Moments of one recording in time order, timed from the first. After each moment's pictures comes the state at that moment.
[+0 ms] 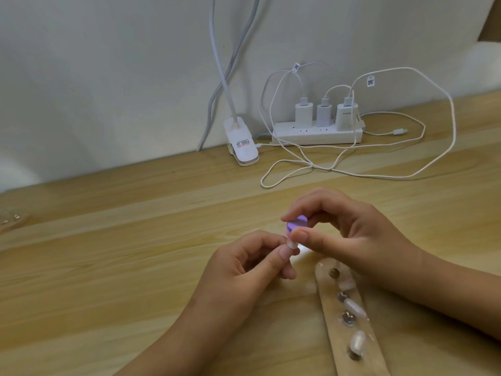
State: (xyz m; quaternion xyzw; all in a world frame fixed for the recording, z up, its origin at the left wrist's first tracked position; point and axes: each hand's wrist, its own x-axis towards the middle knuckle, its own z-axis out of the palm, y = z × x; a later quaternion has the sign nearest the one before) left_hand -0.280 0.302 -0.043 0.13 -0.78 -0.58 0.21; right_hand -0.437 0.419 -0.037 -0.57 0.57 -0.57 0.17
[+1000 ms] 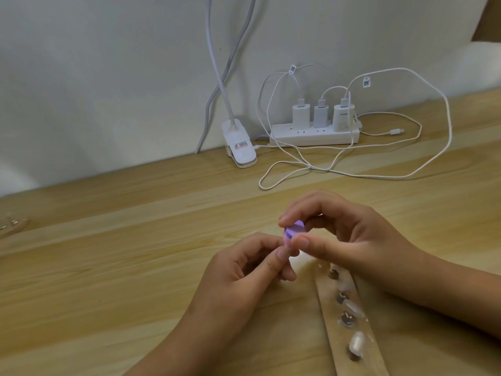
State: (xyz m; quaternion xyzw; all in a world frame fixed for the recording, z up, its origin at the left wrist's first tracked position) left_hand -0.279 0.302 -0.045 0.11 -0.78 -0.57 0.22; right_hand -0.437 0.421 -0.033 -0.56 0.56 -0.57 0.21
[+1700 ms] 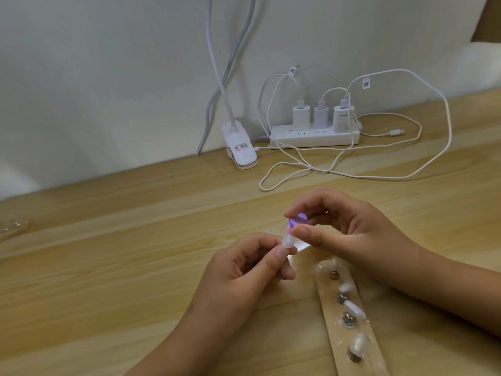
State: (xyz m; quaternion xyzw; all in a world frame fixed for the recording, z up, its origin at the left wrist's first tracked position) left_hand -0.280 0.303 -0.041 0.12 -0.75 -0.62 0.23; right_hand -0.443 0.416 -0.039 -0.50 0.59 -0.60 0.22
